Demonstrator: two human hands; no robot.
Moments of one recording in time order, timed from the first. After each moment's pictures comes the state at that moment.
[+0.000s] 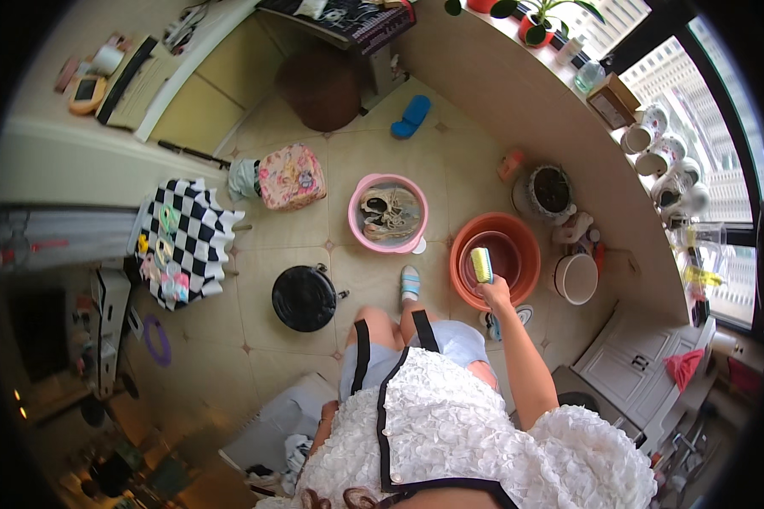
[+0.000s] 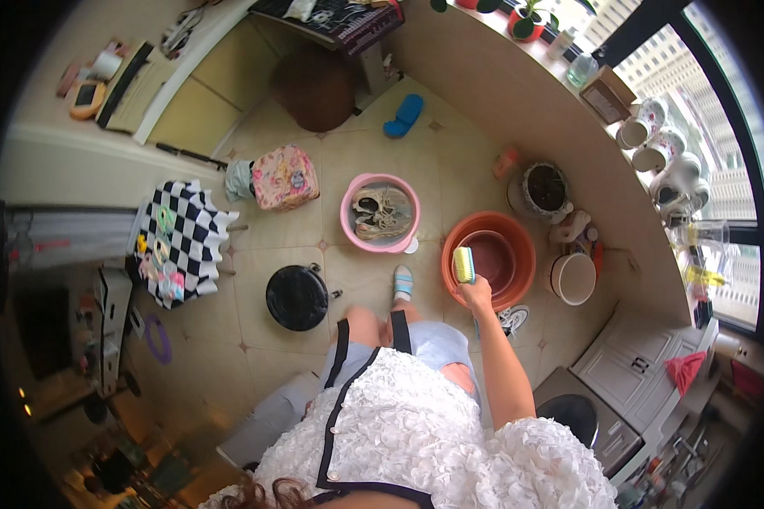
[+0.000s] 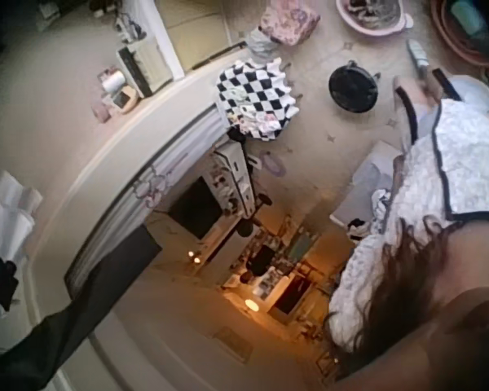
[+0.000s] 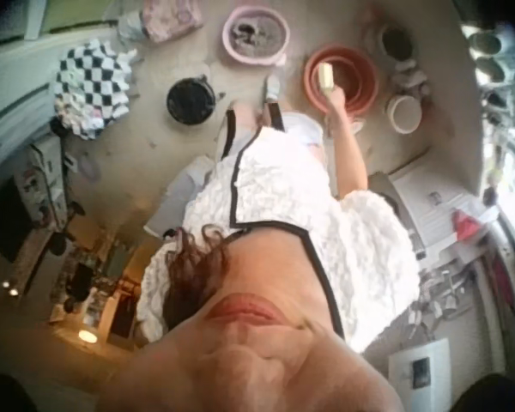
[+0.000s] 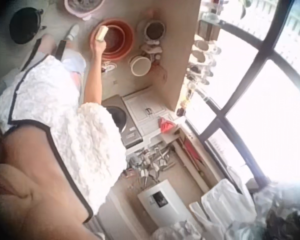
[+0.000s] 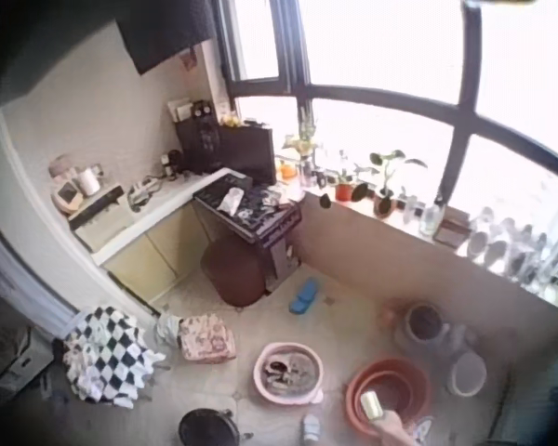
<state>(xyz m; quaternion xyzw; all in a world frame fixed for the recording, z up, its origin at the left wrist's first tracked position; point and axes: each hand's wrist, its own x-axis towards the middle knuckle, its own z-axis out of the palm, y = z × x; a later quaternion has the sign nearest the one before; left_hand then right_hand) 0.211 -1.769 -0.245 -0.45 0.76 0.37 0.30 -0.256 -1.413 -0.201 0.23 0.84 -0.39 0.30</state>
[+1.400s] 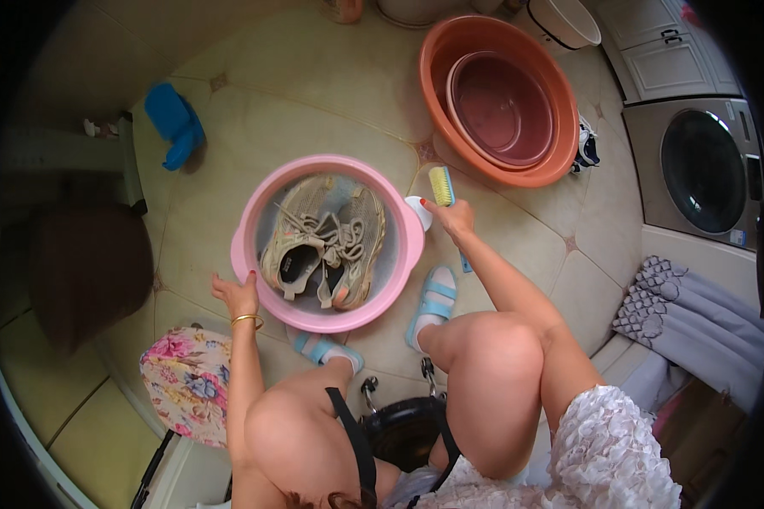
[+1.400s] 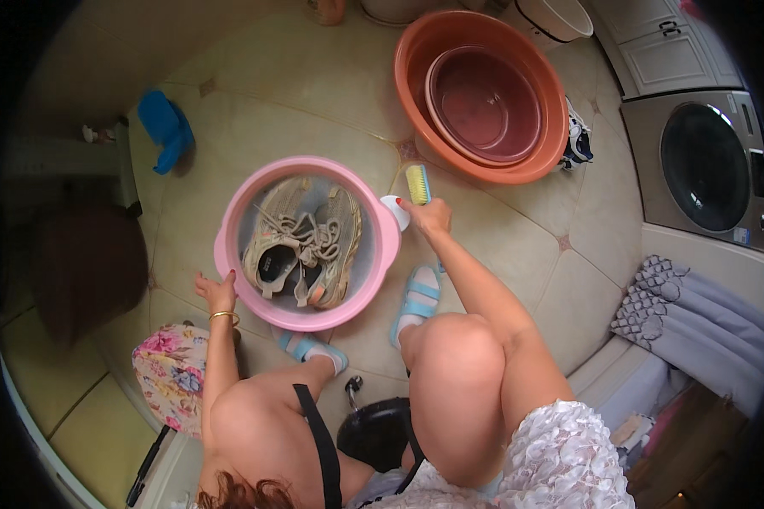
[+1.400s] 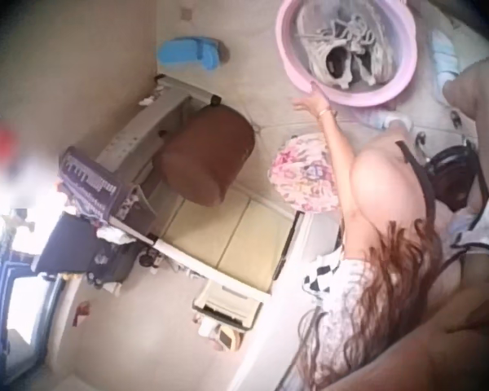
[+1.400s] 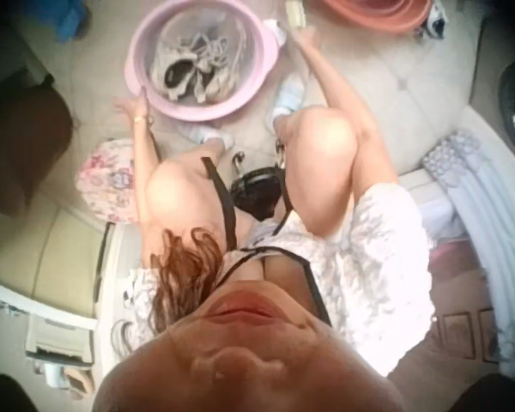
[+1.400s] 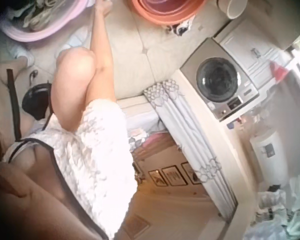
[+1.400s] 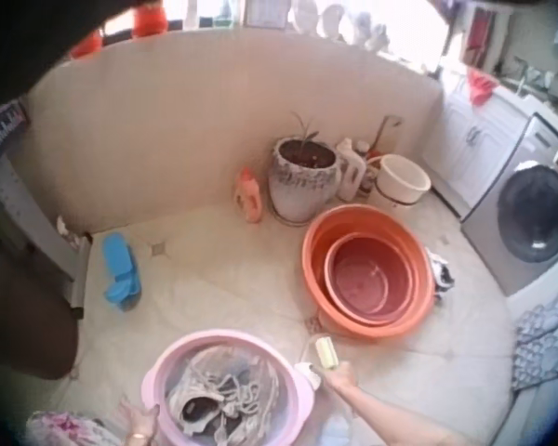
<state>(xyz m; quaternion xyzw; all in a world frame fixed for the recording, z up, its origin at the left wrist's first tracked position) -0.521 -1.960 -0.778 -0.01 0.96 0.23 0.14 -0.280 -1.583 -0.781 0.67 0.64 -0.37 0.09</state>
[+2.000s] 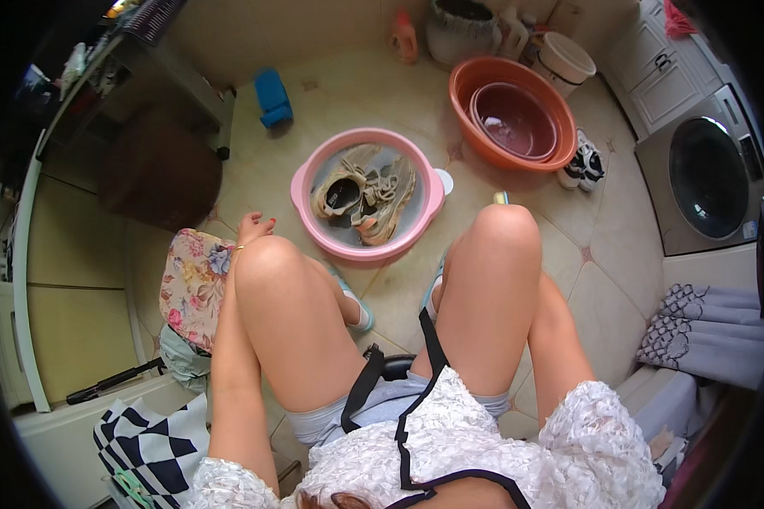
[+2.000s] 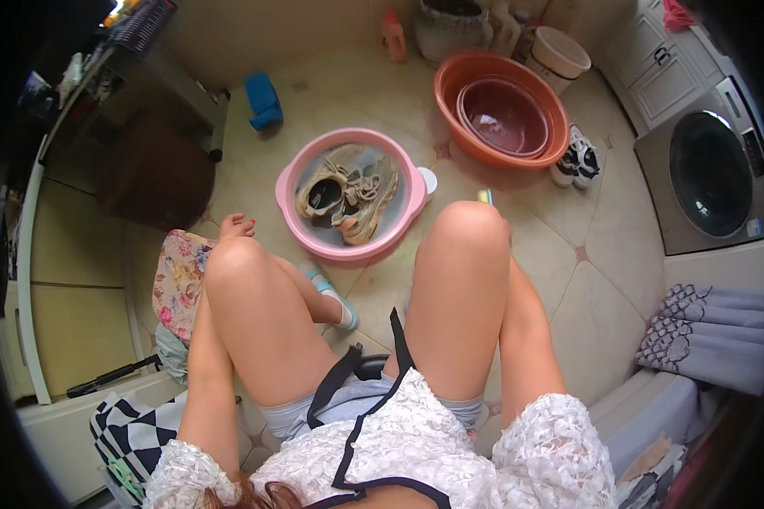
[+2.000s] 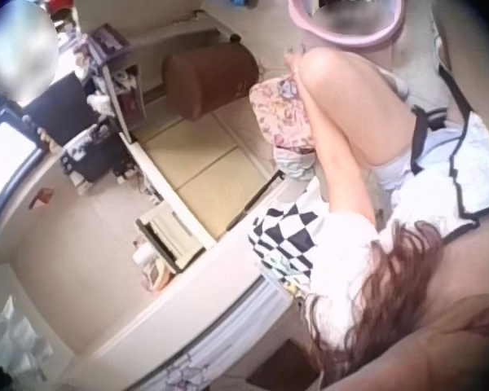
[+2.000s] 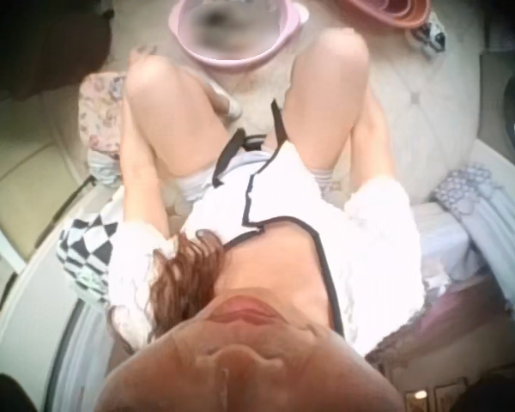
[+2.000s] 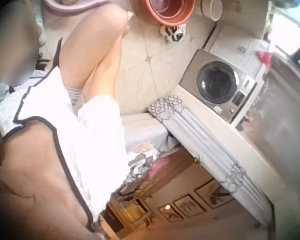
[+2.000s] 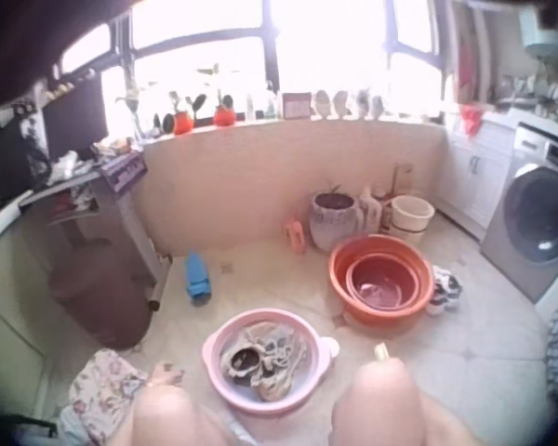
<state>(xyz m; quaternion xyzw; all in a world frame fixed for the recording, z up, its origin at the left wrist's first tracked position) -0.509 -2.071 -0.731 0.02 0.86 0.45 0.22 -0.115 -1.614 -0.768 0.65 0.72 -0.26 -0.04</state>
